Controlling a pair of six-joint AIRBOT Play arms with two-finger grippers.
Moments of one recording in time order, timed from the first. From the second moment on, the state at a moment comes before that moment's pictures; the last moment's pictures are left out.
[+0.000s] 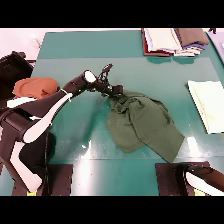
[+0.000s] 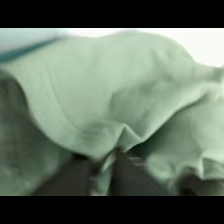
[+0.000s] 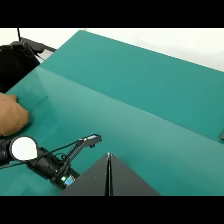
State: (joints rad) left arm -0.50 -1.86 1.57 0.73 -0.81 -1.44; right arm 0.14 -1.08 1.94 -1.12 1.28 1.42
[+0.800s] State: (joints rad) left arm -0.15 -1.64 1.63 1.00 -0.96 -1.43; right arm -0.07 -0.96 1.11 -1.20 1.40 1.52
